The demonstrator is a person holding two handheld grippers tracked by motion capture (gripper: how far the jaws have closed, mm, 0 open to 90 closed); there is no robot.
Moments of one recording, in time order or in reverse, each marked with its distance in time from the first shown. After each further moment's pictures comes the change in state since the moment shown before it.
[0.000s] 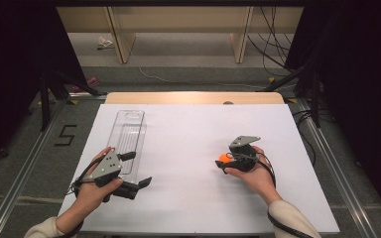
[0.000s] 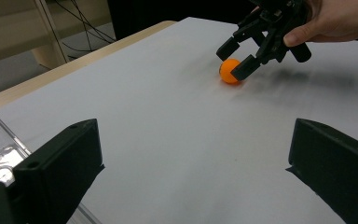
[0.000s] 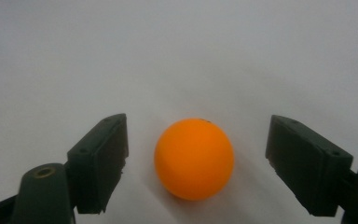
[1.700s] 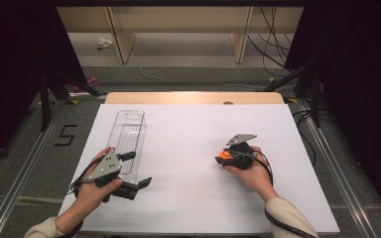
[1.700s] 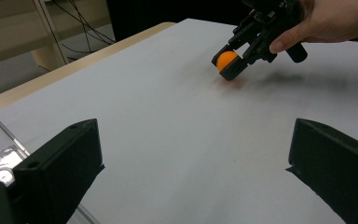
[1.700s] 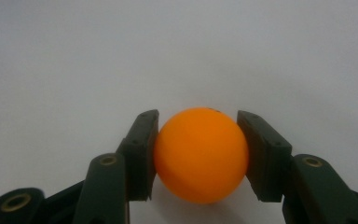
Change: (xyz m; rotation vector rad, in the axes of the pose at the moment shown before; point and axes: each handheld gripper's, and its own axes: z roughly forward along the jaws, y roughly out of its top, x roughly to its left) left arm -0.001 0.001 -0.001 -0.005 -0.002 0.002; right arm 0.001 0.008 0.004 0.019 0.004 0.006
